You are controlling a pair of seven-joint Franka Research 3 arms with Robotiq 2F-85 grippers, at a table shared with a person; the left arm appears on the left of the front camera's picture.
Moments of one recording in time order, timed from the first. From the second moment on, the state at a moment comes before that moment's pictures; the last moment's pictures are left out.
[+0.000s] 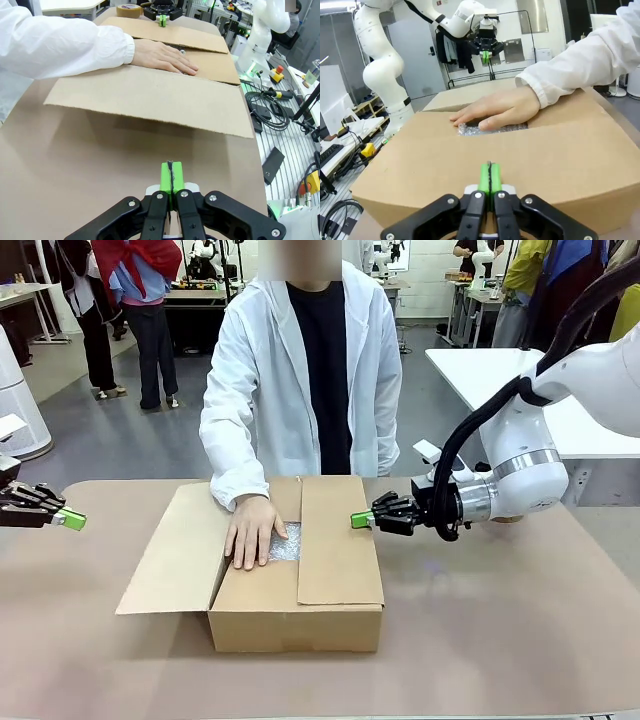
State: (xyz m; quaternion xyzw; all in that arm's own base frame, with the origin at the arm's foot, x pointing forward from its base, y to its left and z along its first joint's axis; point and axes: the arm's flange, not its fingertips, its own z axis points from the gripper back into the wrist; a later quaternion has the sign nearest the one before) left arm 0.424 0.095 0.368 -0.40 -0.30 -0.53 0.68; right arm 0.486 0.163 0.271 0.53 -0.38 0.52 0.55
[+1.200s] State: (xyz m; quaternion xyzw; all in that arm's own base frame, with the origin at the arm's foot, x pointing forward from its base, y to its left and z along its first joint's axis) left arm 0.426 0.093 0.365 -0.40 -0.30 -0.53 0.68; right arm 0.484 0.164 0.269 0.54 -0.39 0.50 0.56
